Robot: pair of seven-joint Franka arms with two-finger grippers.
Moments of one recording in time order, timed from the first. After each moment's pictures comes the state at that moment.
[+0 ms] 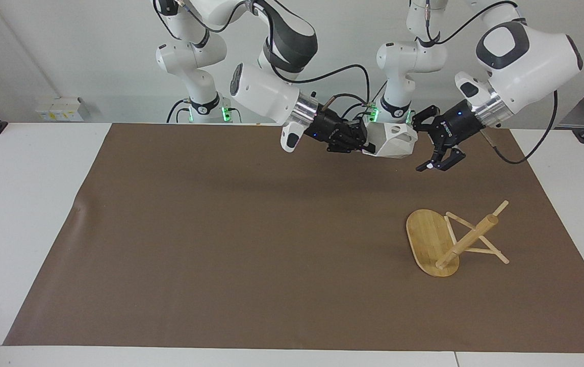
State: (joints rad) left arm -0.08 -0.07 0.00 -1.85 -0.69 1.79 1.45; right arm 0.41 0.24 0.24 -1.69 1.16 2.46 0.16
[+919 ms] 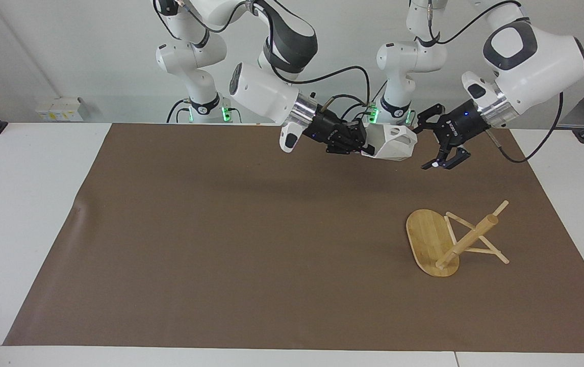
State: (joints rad) left arm -0.05 -0.07 -0.01 -1.87 -0.69 1.76 1.41; right arm 0.41 0.24 0.24 -1.70 1.16 2.48 0.17
